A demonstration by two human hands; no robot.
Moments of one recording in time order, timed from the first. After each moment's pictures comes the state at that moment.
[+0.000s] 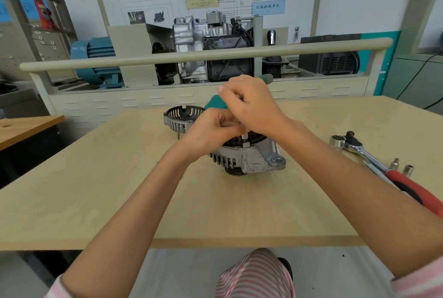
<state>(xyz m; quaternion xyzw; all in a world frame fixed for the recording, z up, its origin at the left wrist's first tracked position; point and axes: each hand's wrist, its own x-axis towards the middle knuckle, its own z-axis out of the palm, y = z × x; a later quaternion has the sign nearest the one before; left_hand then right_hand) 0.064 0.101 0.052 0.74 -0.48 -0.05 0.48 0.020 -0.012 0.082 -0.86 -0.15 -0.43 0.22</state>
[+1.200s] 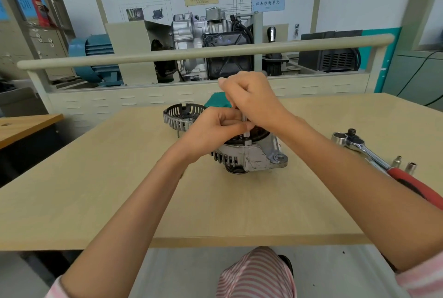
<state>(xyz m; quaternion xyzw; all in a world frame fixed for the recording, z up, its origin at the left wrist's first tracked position) 0.061 0.102 0.052 0.73 -0.47 -0.07 0.49 0.020 -0.010 0.084 -0.85 -0.13 -0.40 0.32</state>
